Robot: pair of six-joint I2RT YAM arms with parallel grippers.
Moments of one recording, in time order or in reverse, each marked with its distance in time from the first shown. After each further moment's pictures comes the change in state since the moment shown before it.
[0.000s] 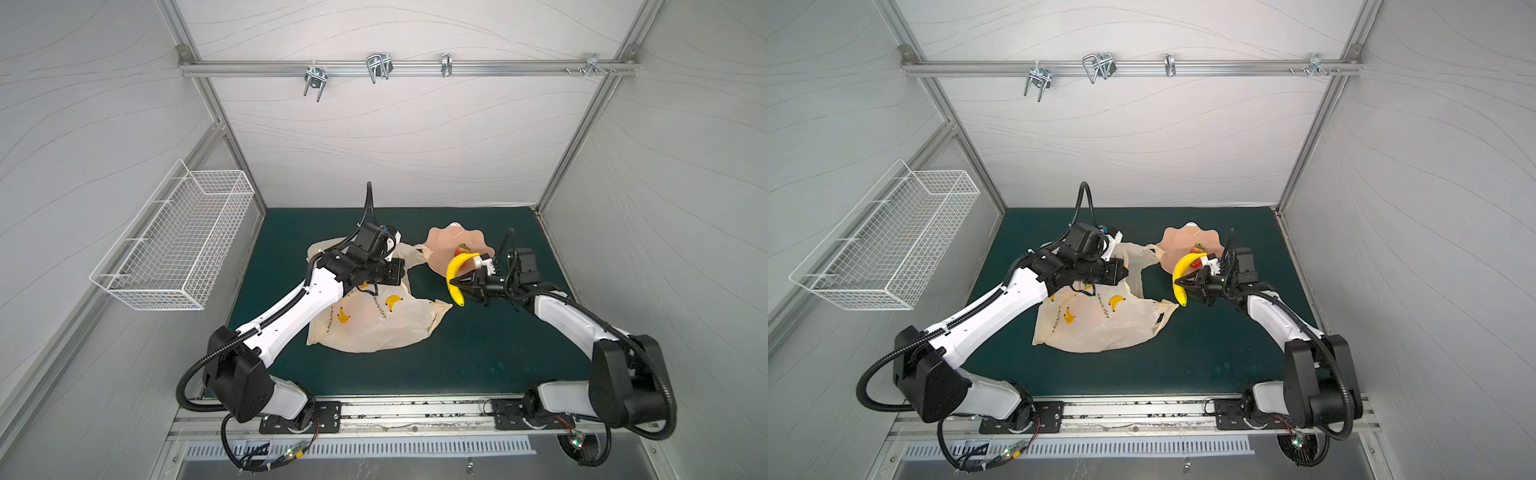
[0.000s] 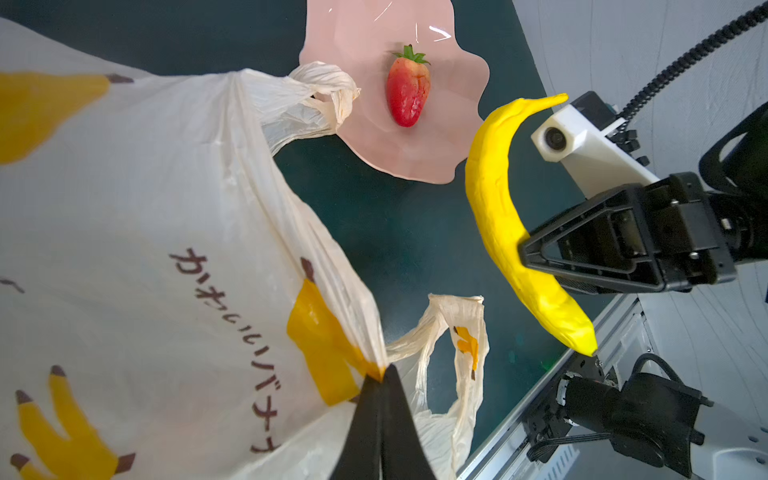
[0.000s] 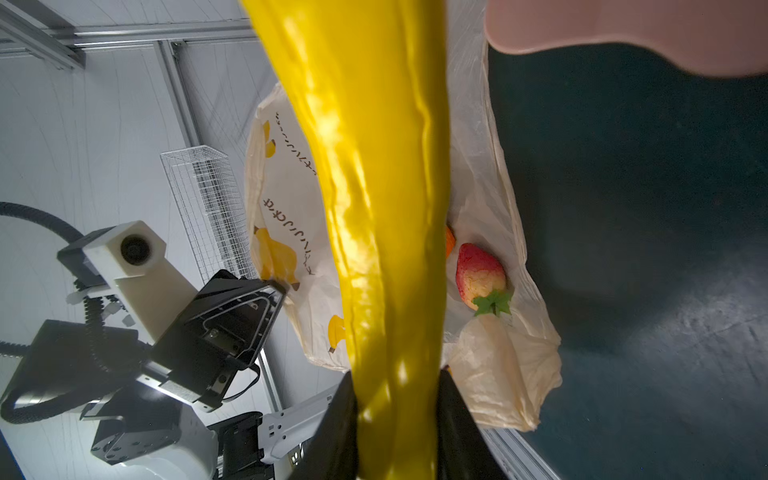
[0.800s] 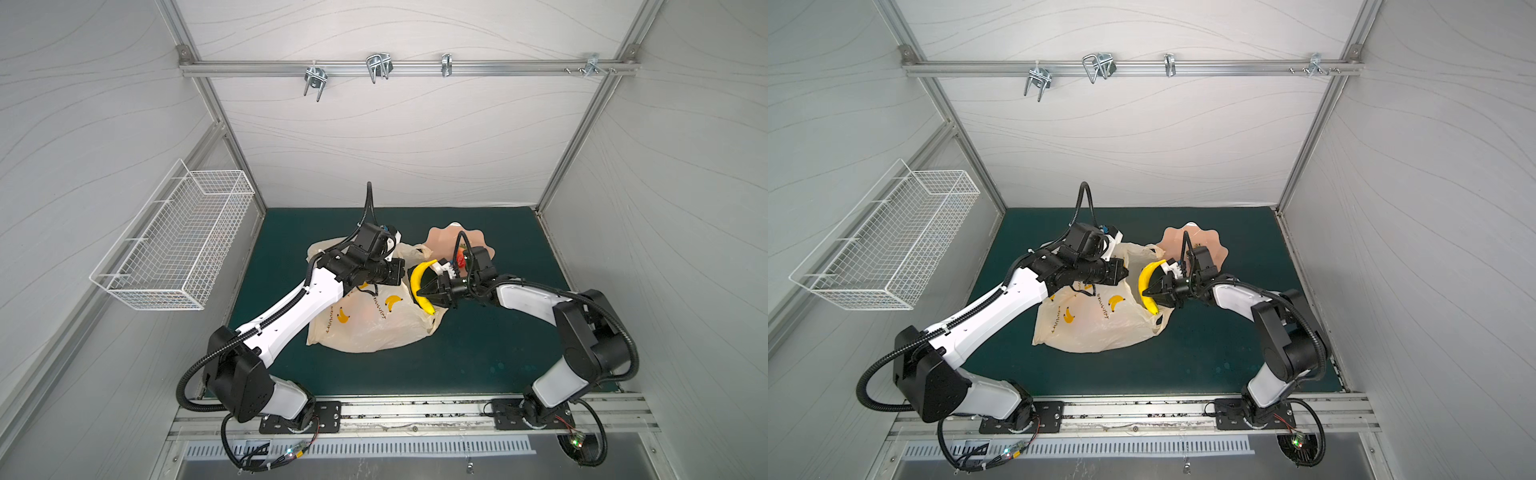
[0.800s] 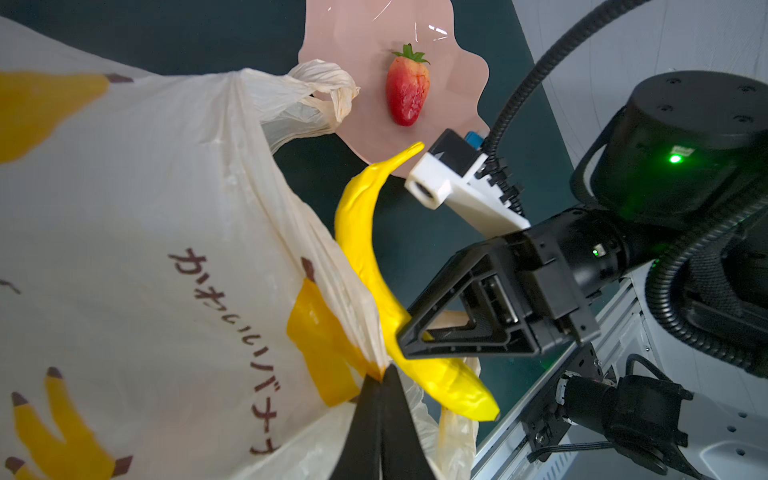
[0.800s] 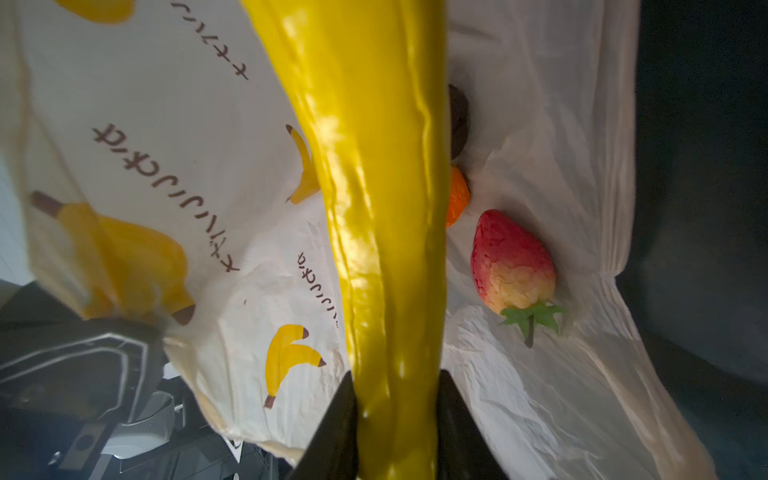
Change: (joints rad) left arm -0.001 0.000 0.000 0.000 0.002 -0.003; right arm 0.286 0.293 0.133 0.142 -0.042 -0.004
